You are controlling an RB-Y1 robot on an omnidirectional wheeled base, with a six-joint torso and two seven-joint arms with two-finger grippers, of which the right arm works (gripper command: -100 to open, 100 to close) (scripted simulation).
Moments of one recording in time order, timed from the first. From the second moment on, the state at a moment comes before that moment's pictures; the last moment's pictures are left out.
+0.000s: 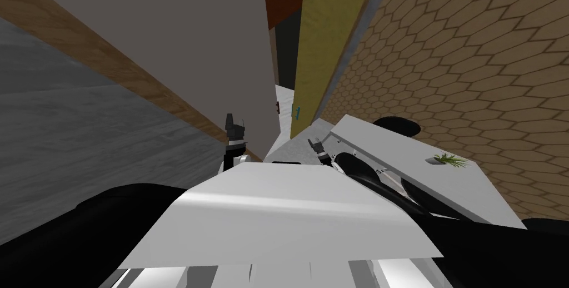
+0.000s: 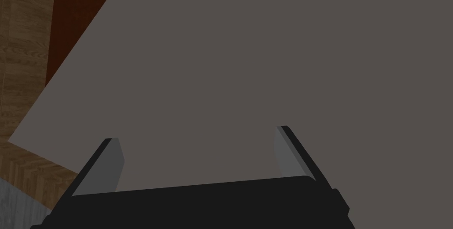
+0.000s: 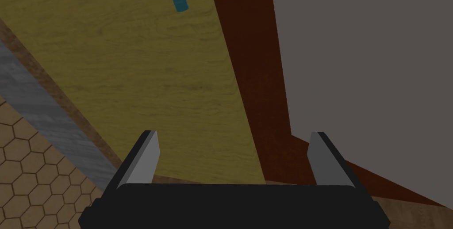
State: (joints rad) arm 0.15 -0.36 0.10 -1.01 0.20 -0.99 0.82
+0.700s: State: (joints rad) arm 0.11 -0.38 0.12 -0.88 0.21 -1.05 0.91
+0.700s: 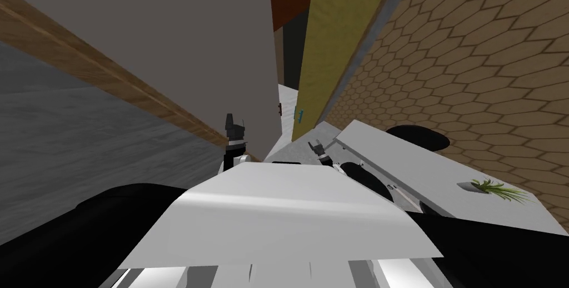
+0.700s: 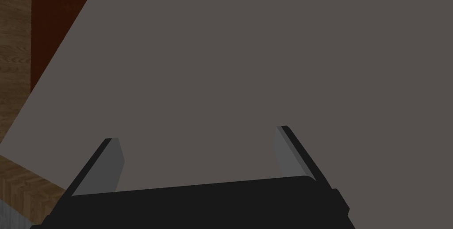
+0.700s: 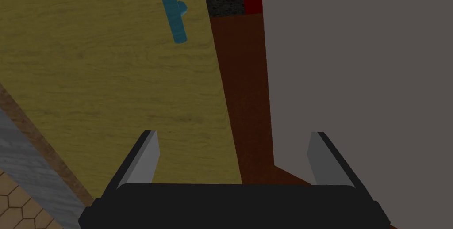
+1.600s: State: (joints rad) arm 0.07 -0.41 0.14 -0.72 0.23 -1.12 1.00
